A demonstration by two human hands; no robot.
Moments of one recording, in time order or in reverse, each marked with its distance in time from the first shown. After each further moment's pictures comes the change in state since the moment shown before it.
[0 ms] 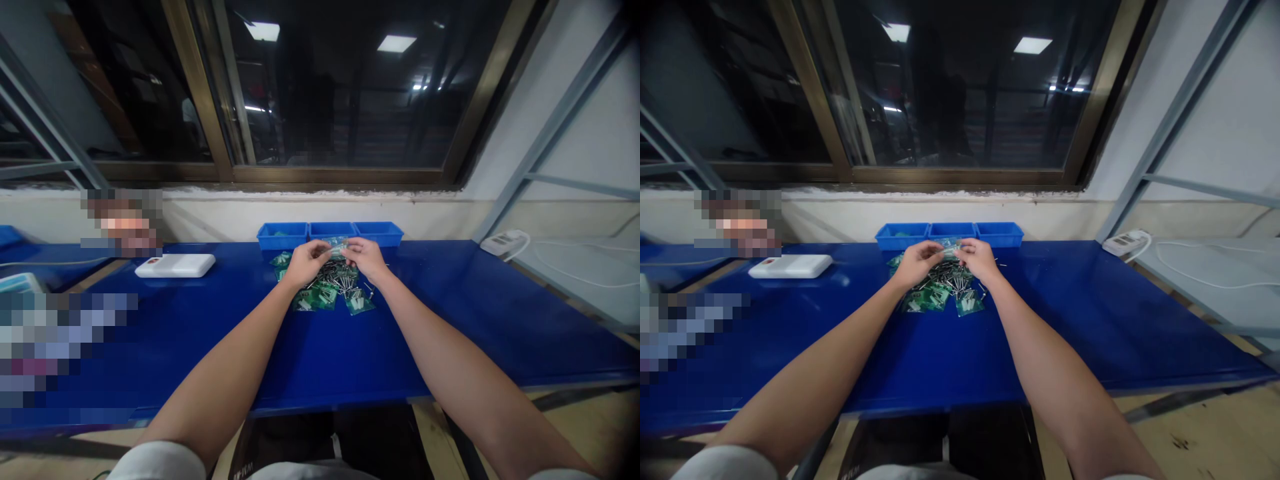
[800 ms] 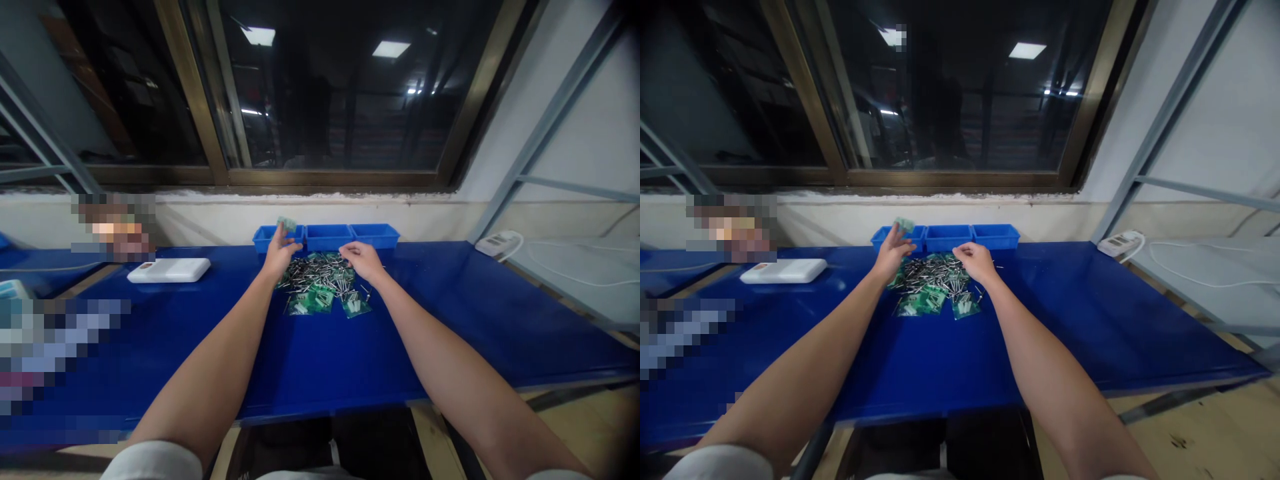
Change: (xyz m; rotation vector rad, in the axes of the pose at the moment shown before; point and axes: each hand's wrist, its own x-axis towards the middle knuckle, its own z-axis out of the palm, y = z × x) left_hand 0.020 -0.022 -0.036 -0.226 0.298 -0.253; right_hand 0.008 0.010 -0.011 -0.219 0.016 -0.037
